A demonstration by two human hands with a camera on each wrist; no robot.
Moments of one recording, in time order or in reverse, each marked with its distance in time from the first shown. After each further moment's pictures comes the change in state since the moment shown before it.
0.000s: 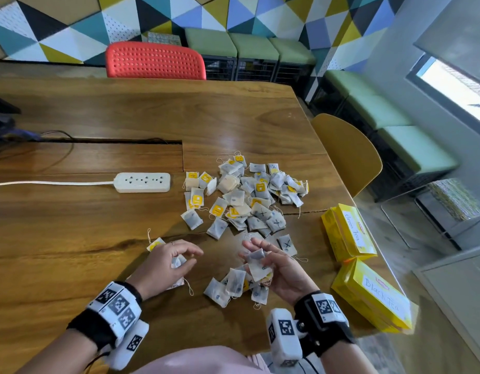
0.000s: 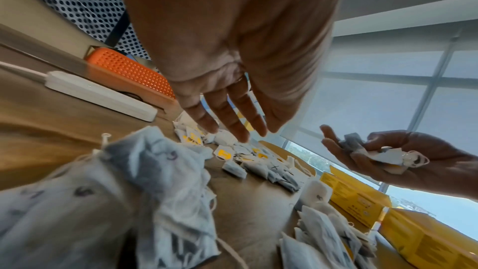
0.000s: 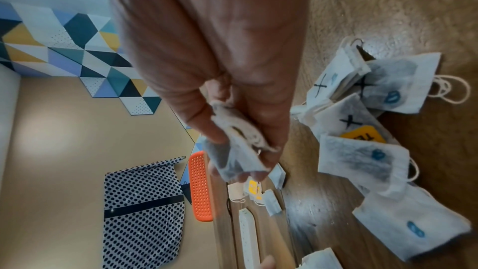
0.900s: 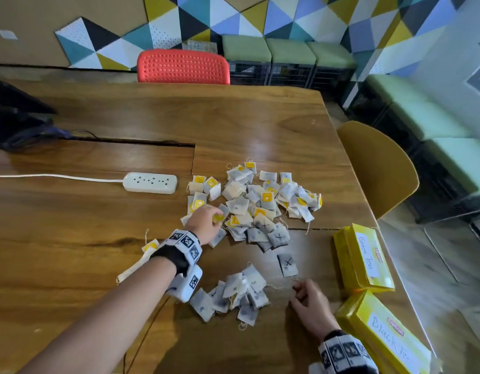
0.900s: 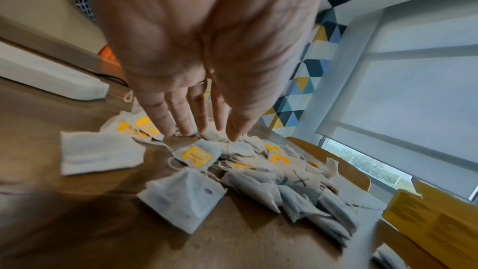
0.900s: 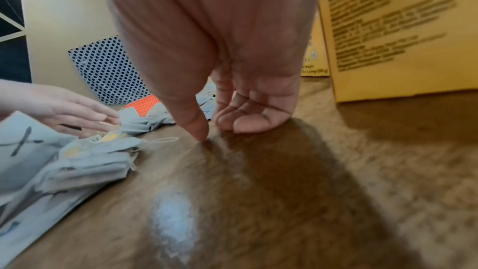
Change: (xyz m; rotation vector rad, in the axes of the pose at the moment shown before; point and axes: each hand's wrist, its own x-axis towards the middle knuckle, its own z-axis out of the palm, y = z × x) left_hand 0.144 0.015 0.053 0.324 0.073 -0.331; right_hand 0.012 -0.017 -0.157 -1.545 0.412 -0.244
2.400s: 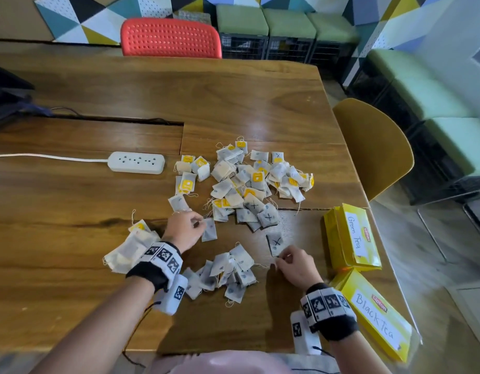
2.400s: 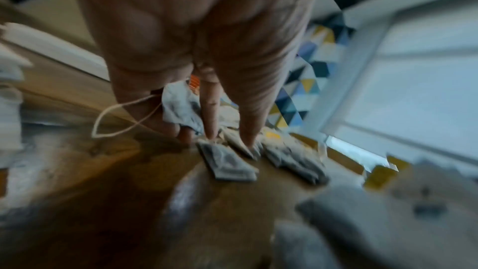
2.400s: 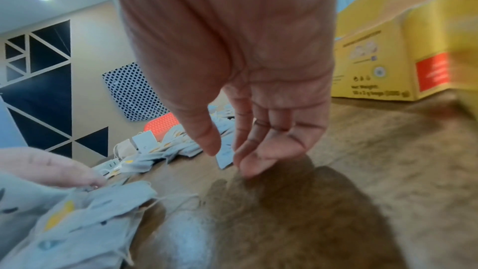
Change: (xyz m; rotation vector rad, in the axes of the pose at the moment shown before) left_hand -0.050 -0.007 0.024 -0.081 0.102 -0.193; right_hand 0.029 -0.032 -0.022 -0.055 -0.113 0.103
